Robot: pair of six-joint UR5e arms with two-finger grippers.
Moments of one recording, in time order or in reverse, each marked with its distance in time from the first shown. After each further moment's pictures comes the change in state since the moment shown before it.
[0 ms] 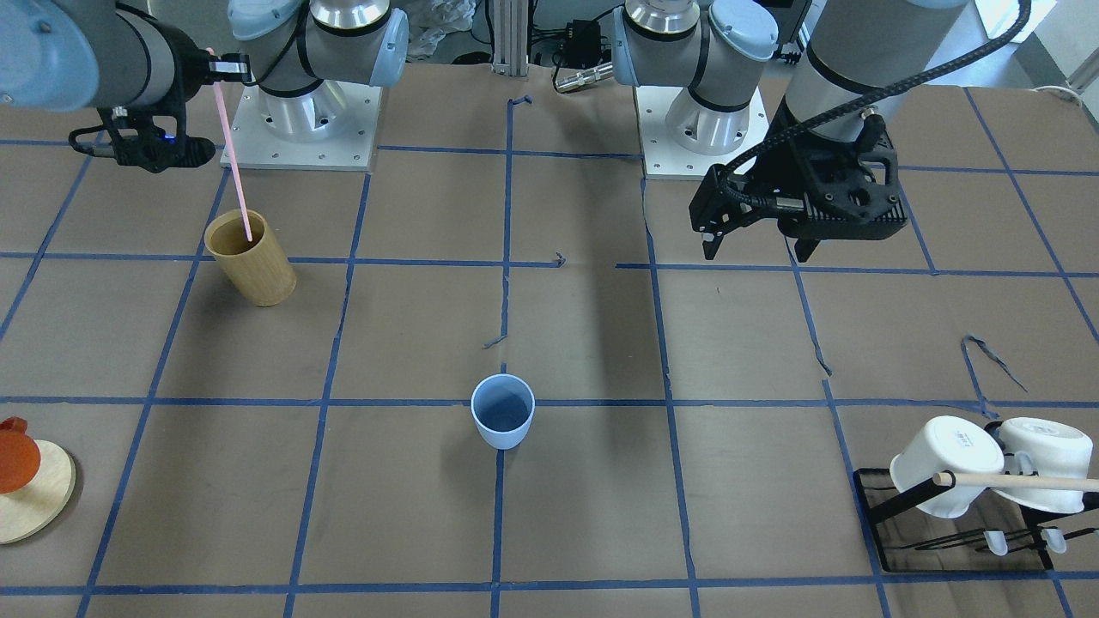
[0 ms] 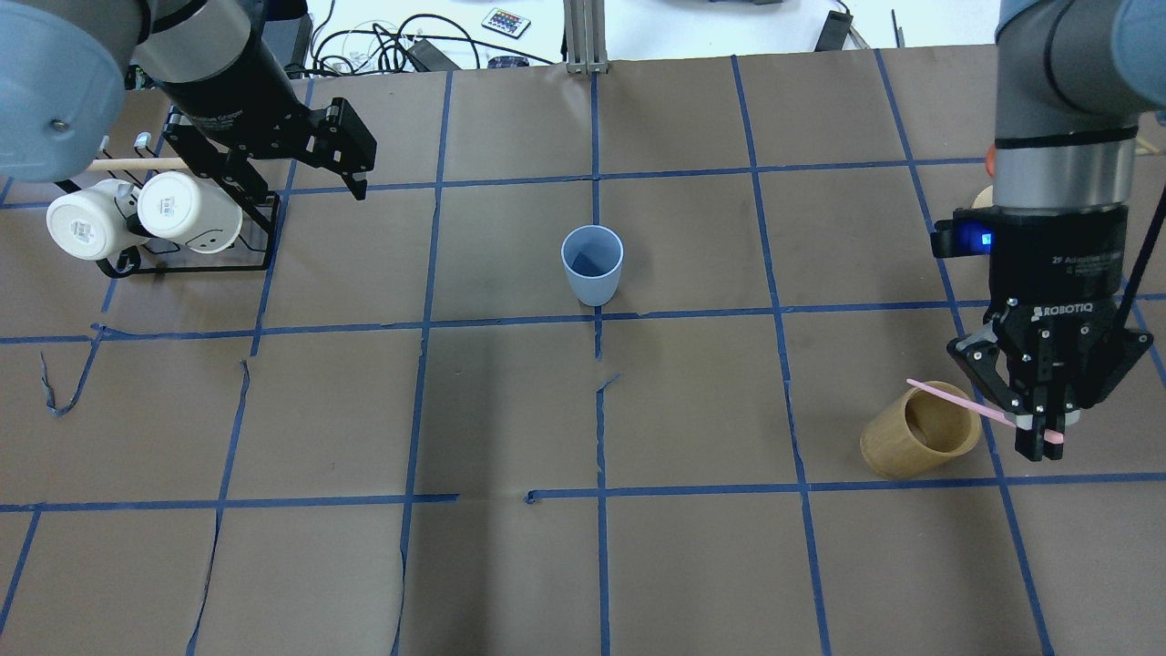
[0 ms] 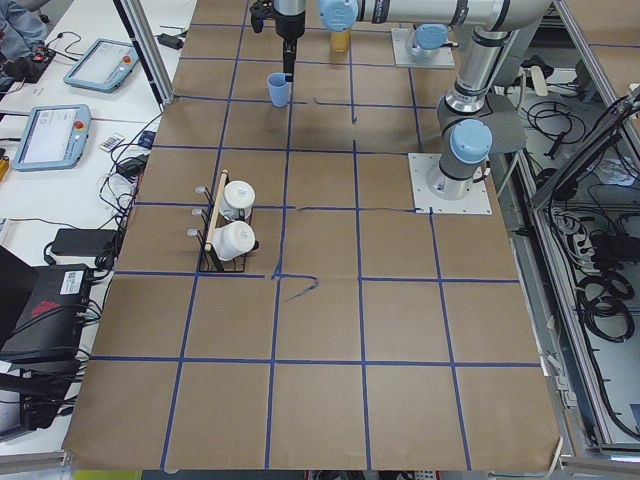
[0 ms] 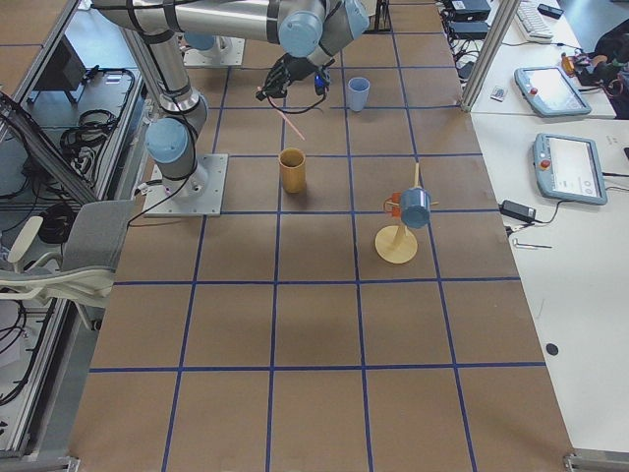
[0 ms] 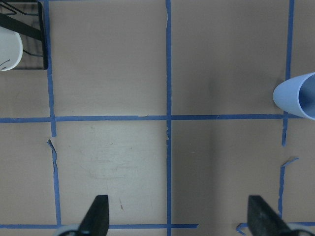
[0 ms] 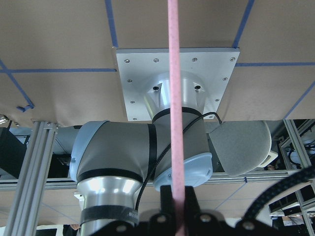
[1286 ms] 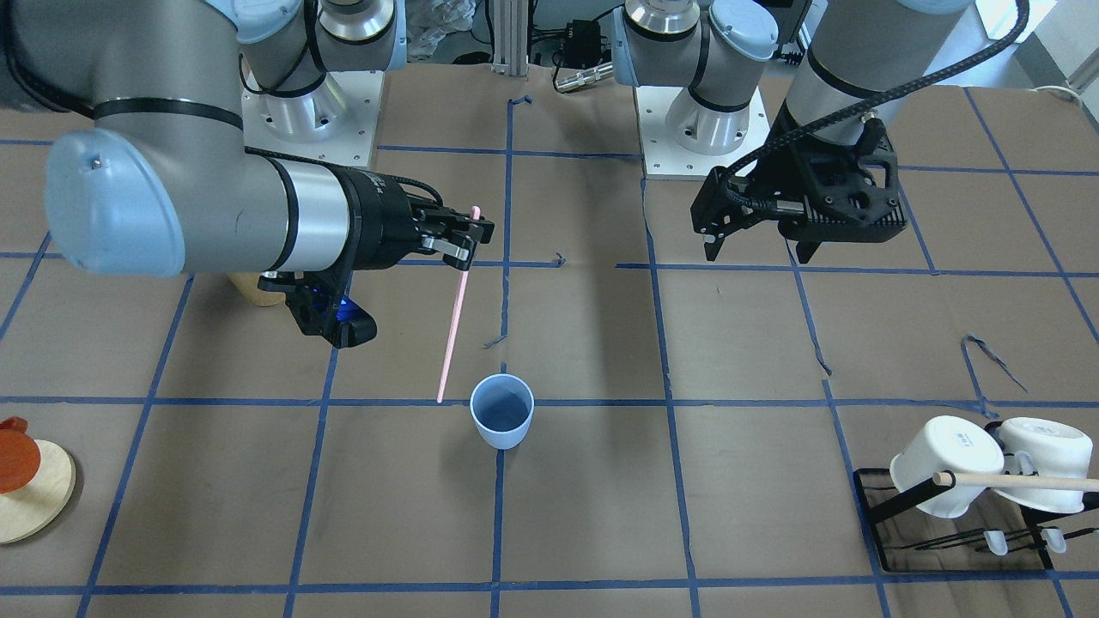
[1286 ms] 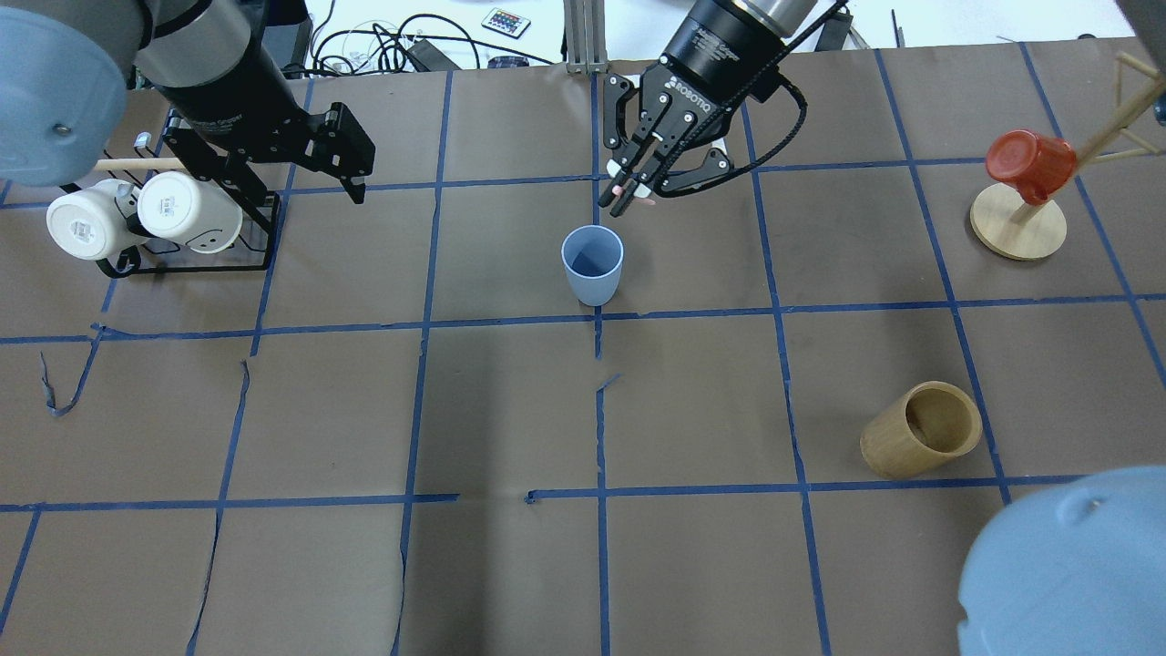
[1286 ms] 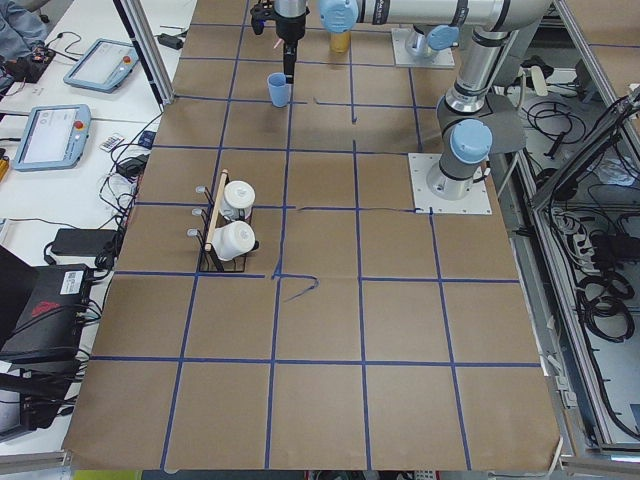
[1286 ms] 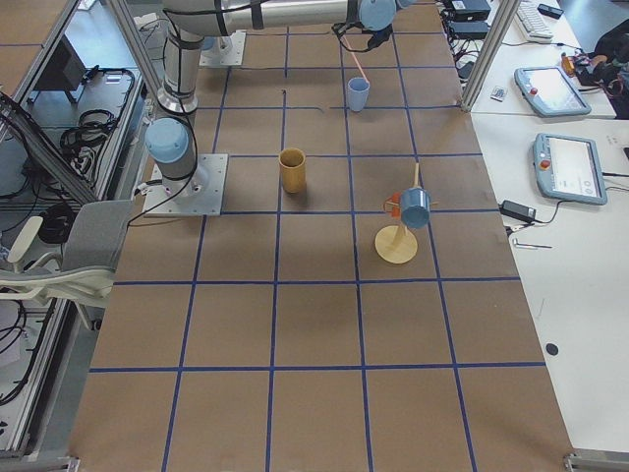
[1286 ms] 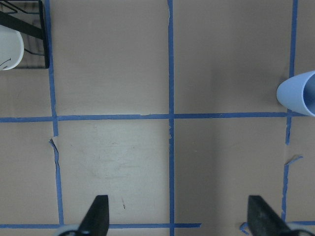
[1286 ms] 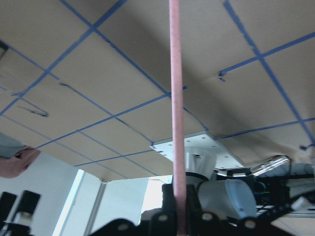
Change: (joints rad) left arm 0.003 -0.001 -0.005 0.004 0.002 0.006; right arm 0.240 0.377 -0.371 -0.290 0.861 0.610
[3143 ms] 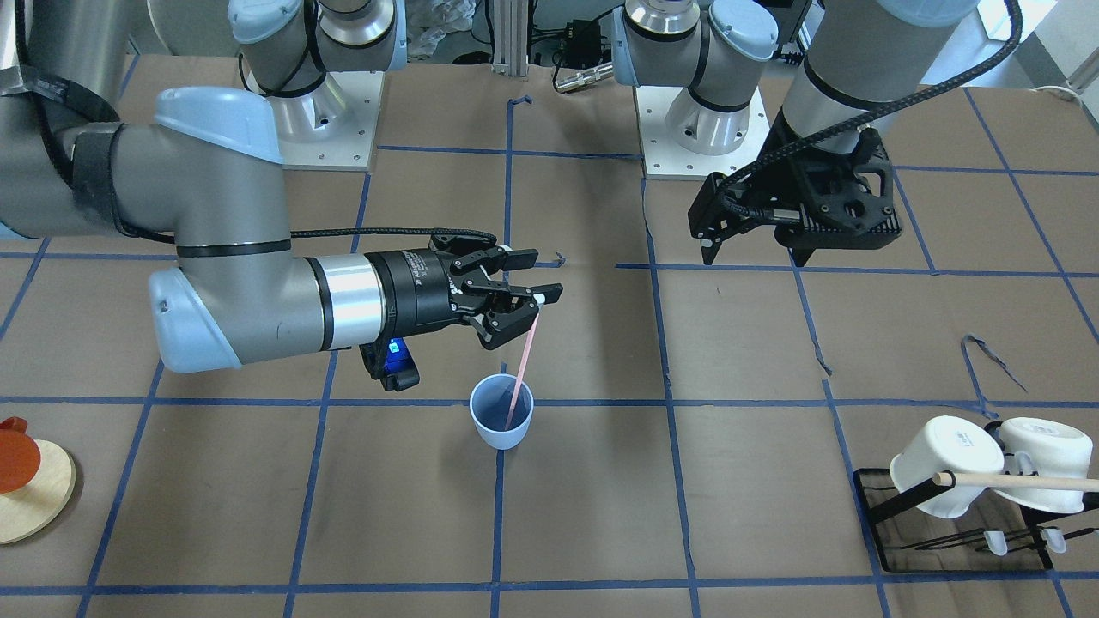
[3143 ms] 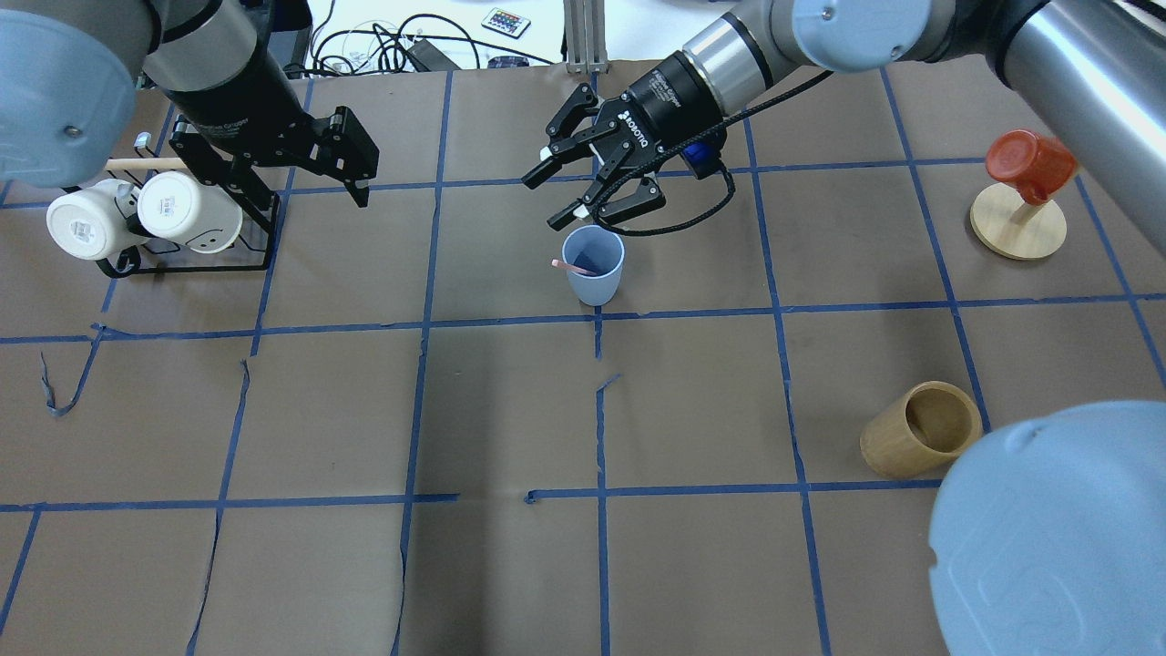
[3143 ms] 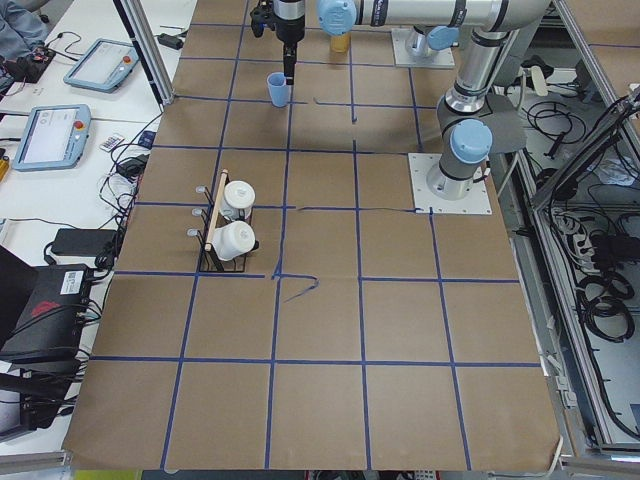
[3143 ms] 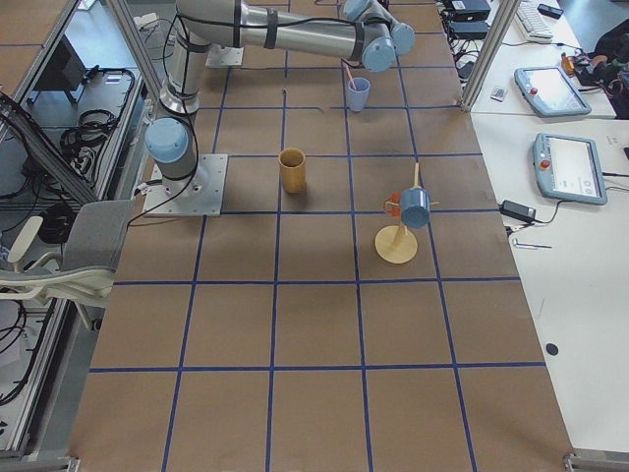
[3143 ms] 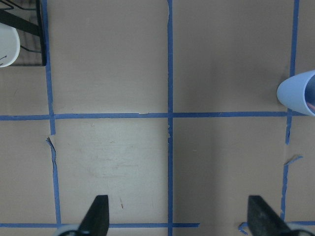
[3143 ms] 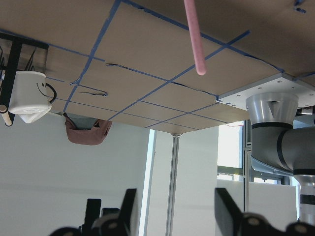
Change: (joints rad) left arm -0.001 -0.007 -0.005 0.000 -0.002 -0.010; right arm -0.009 0.044 0.170 -0.071 0.300 0.171
